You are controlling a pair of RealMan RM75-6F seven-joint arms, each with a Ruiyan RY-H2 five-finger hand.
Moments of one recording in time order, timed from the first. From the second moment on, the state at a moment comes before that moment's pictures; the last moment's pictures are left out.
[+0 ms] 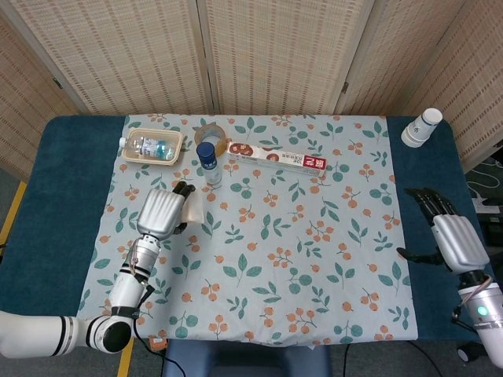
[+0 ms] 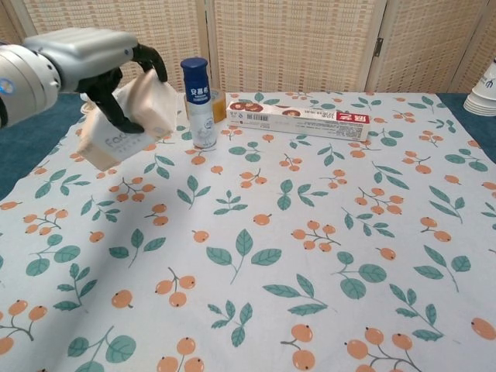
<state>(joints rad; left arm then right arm) -0.90 -1.43 -0.17 -1.79 0.82 1.33 0.71 0.27 -0.82 0.14 -1.94 -1.37 1.23 0.16</state>
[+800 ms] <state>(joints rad) -0.59 -1.76 -0.35 -1.36 1.10 1.59 -0.19 0.28 -0.82 0.14 -1.93 -1.36 1.20 0.16</state>
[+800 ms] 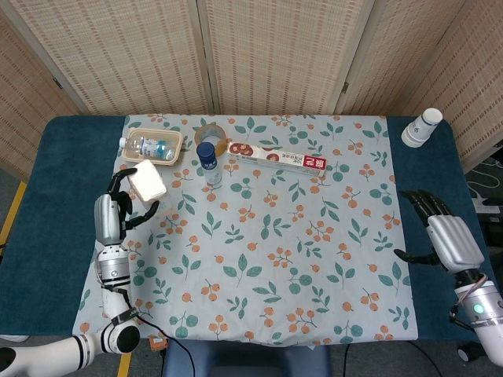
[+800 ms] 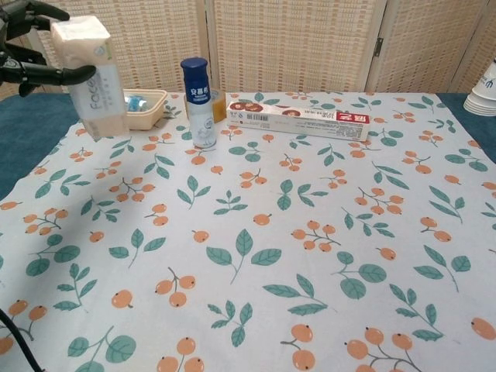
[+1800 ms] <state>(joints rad) -0.50 -1.96 -0.30 -1.15 1.22 1.47 -0.38 0.30 -0.83 0.14 -1.93 -1.34 1.16 0.14</state>
